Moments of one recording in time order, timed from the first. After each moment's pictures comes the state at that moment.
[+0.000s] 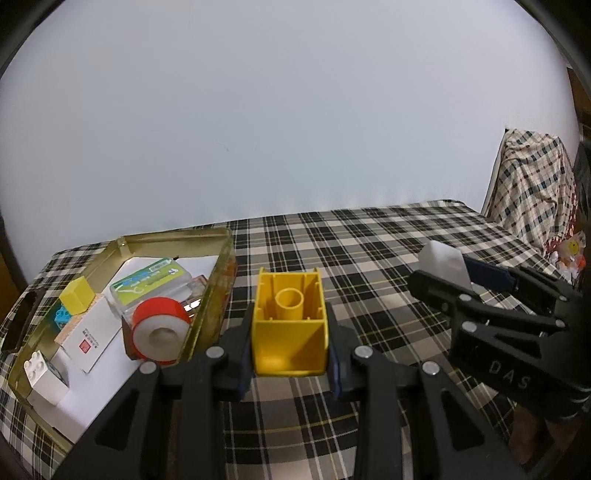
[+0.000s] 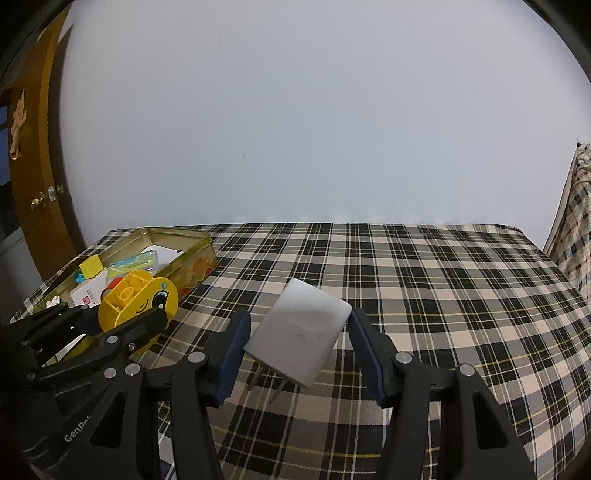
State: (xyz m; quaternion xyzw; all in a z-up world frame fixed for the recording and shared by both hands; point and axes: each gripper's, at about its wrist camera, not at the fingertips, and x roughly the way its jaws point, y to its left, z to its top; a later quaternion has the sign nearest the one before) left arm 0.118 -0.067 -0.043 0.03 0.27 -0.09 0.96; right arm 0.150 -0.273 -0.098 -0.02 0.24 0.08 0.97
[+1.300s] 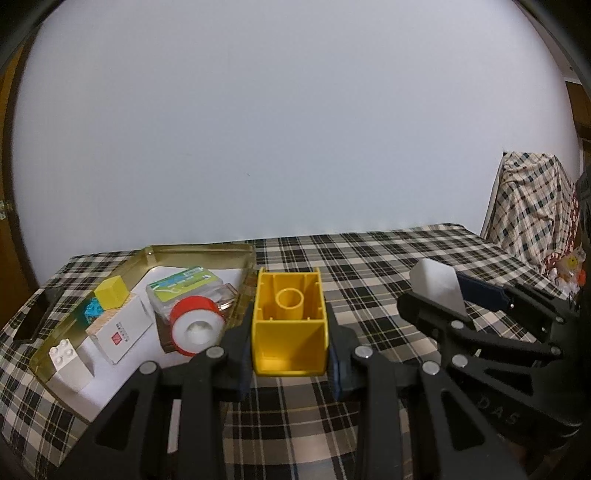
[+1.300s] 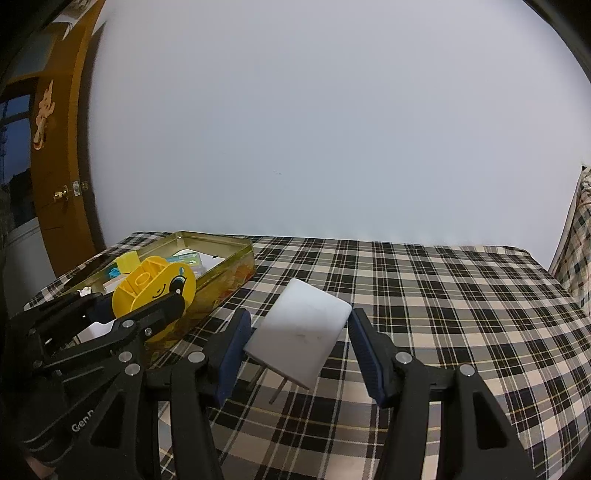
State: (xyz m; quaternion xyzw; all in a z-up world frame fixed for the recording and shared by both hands) left arm 0.080 -0.047 -0.034 0.01 0.21 -0.08 0.97; right arm 0.115 -0.244 -0.096 -0.04 0.20 0.11 0.97
